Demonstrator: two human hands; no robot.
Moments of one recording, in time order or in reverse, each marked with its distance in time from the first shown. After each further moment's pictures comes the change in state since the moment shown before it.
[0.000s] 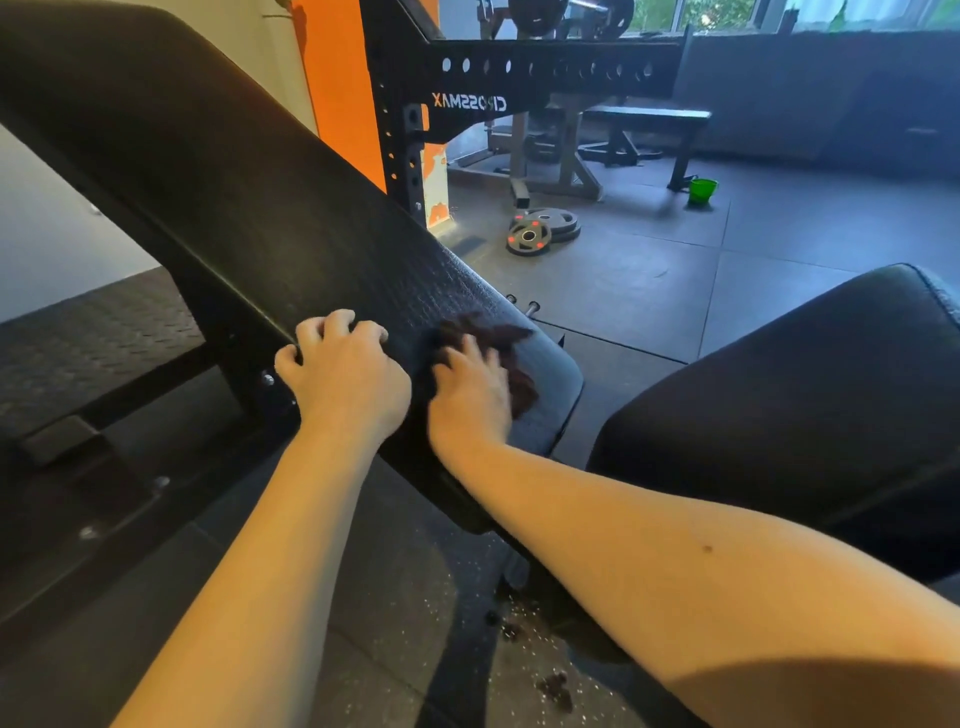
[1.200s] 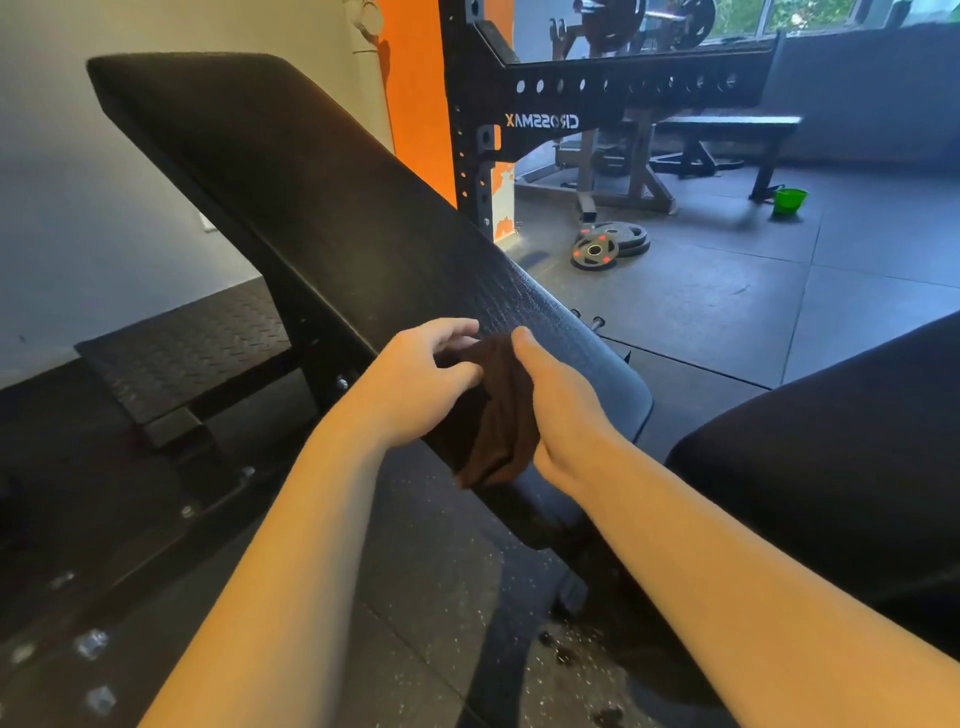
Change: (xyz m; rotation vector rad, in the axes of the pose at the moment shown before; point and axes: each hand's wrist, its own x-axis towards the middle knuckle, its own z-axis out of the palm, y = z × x) left_hand -0.004 -0.018 -0.039 -0.564 -0.324 0.182; right_hand -0.027 -0.038 -0.074 1.253 -0.328 0.440
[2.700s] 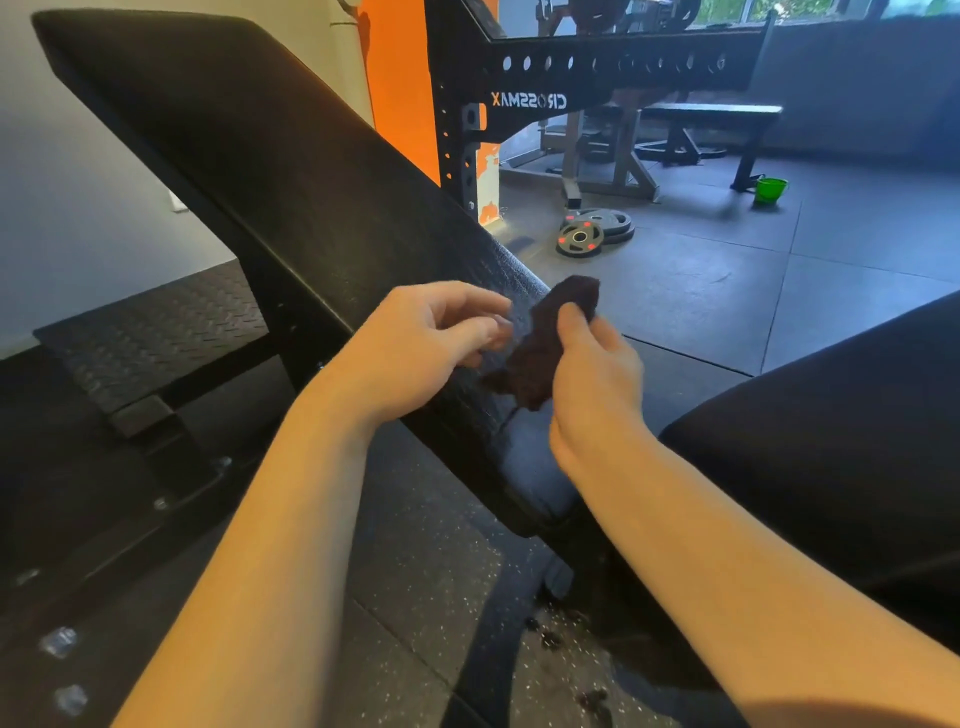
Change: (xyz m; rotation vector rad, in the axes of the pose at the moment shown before) left_hand 0.001 0.017 -0.001 -0.224 -0.049 0.127; right_hand 0.000 -0.005 -0.011 0.055 0.339 -0.278
